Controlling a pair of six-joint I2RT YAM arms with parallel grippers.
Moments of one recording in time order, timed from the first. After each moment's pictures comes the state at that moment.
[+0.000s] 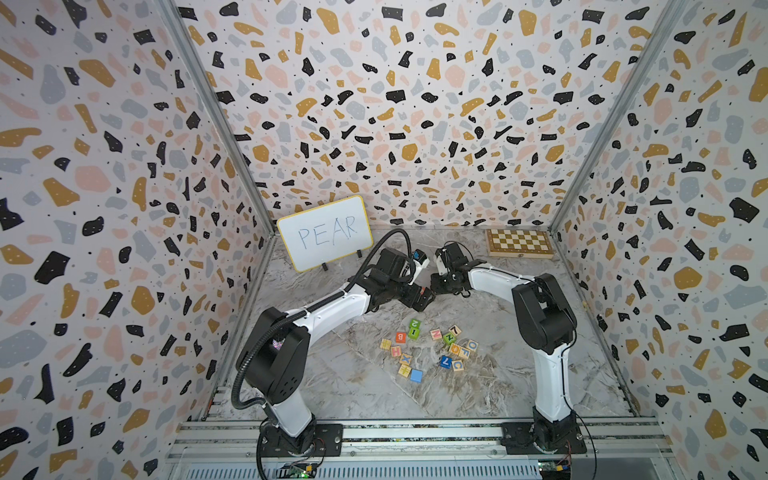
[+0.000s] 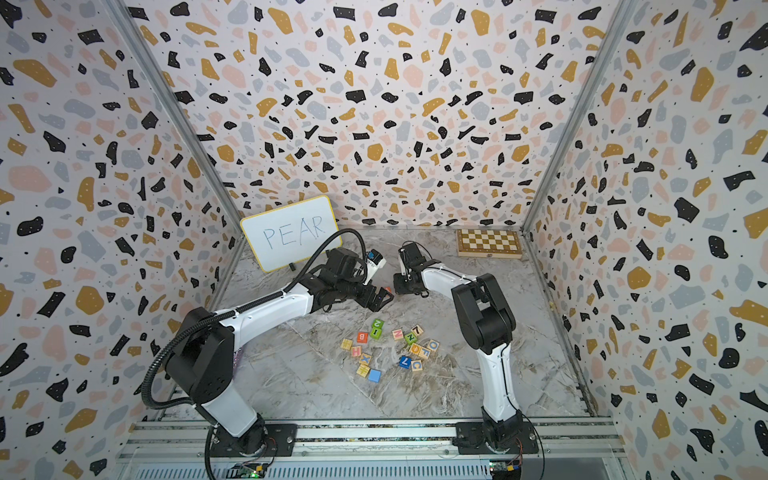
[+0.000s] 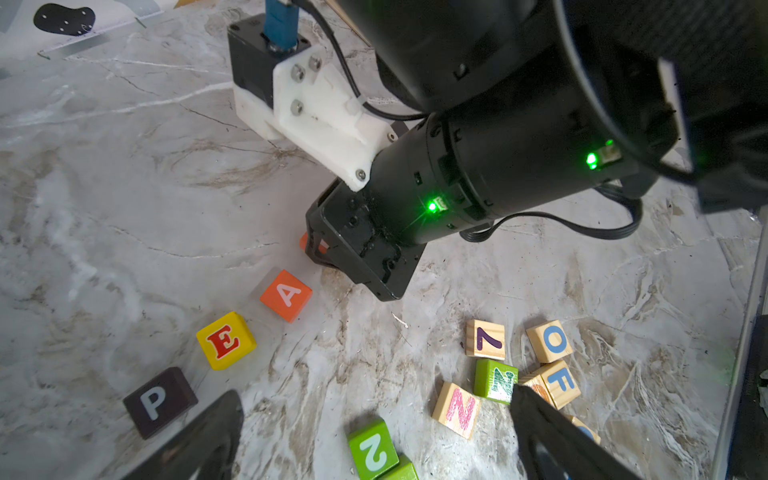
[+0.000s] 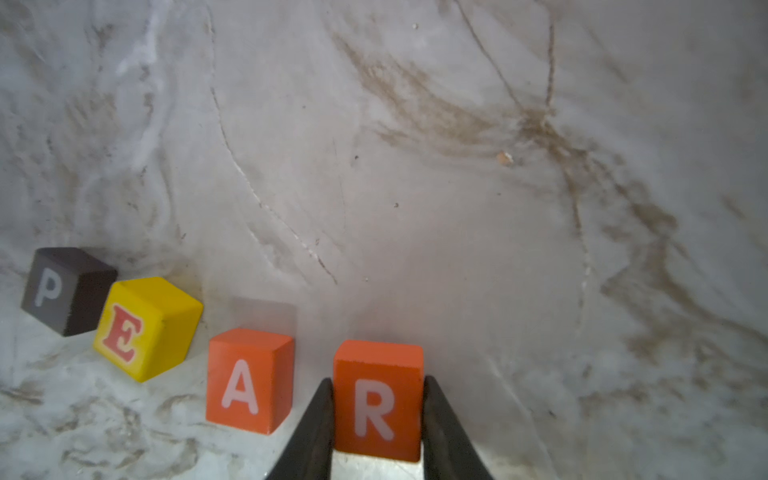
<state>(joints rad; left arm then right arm) -0.62 1.69 1.21 -0.26 0.30 0.00 0.50 2.11 1.49 -0.41 -0.10 0.27</state>
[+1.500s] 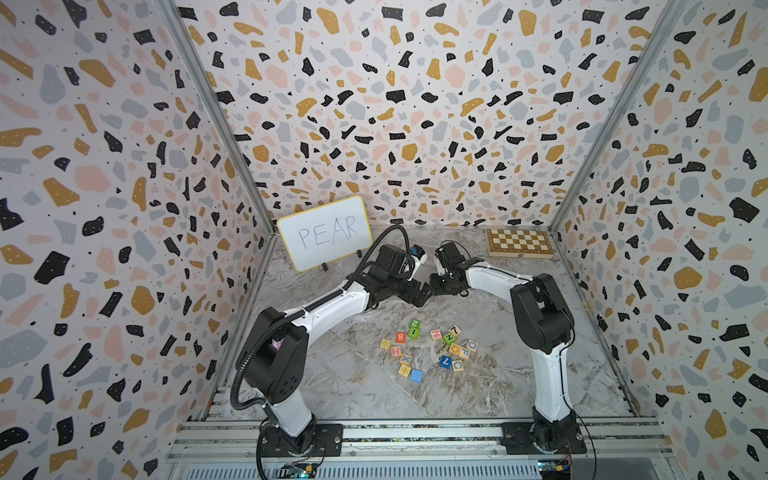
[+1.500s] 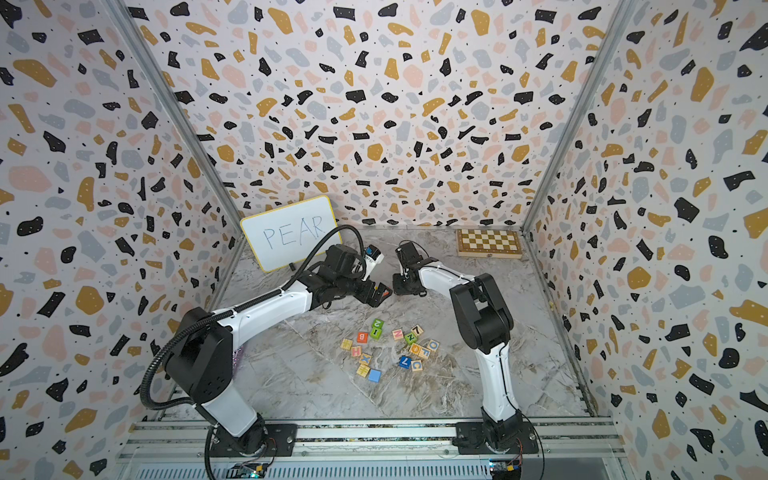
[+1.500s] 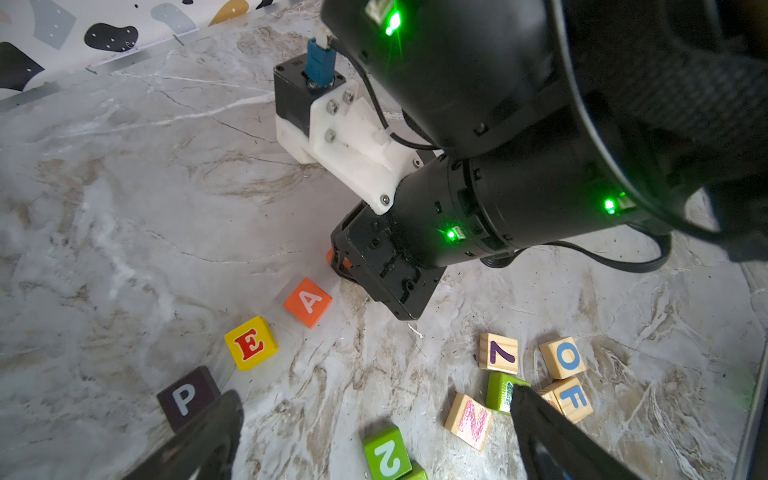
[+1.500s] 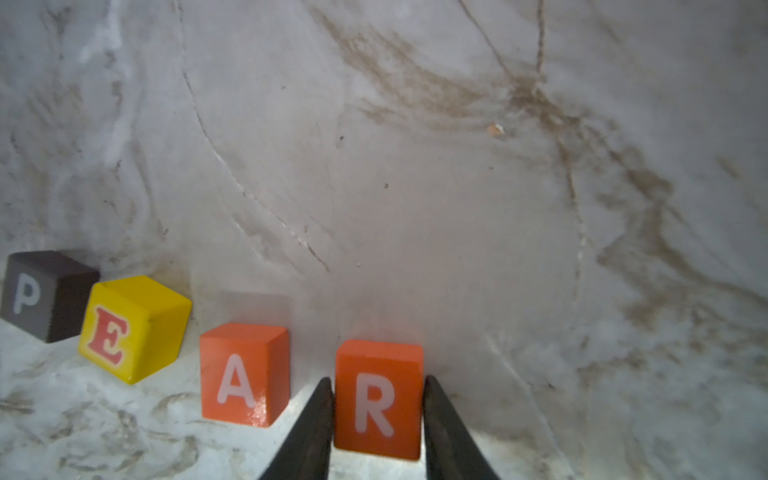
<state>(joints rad) -0.61 1.69 1.24 -0.27 0.27 -0.01 0.51 2.12 1.53 -0.48 -0.07 0.32</state>
